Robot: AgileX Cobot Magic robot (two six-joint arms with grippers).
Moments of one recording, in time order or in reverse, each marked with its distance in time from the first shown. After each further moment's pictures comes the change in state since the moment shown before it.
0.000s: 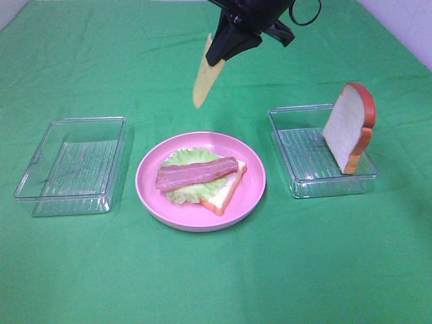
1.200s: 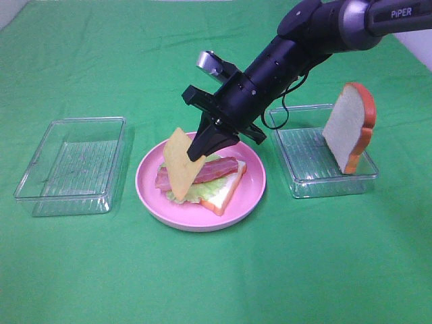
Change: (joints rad) left arm 0.000 0.000 0.000 0.000 0.000 0.000; right arm 0.035 0.102 0.350 0.185 -0.125 -0.226
